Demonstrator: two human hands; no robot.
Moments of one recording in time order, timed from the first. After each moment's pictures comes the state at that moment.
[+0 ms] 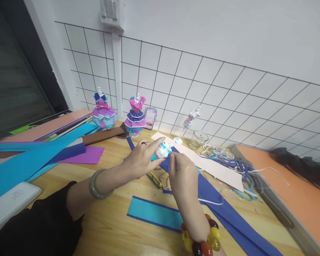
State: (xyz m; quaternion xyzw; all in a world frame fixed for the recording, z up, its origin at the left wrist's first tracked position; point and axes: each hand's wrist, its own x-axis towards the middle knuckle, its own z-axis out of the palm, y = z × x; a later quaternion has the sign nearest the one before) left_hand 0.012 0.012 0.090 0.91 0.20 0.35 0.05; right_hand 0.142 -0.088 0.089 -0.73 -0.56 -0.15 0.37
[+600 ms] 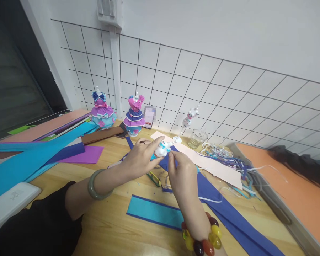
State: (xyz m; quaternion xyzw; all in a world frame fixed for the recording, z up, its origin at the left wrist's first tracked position) left_hand 0.012 0.010 0.092 0.91 0.19 0.36 0.02; right_hand 0.141 -0.089 0.094 -0.73 -0.55 -0.09 0.40
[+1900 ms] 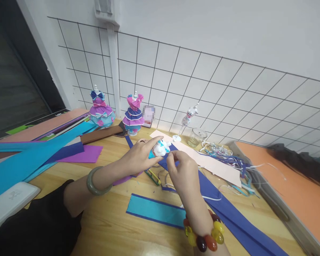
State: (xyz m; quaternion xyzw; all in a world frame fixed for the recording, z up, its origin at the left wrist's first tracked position) left_hand 0.012 0.014 0.093 0.92 0.21 0.32 0.11; right_hand 0.147 -0.092 0.097 -0.74 -0.55 -0.07 0.39
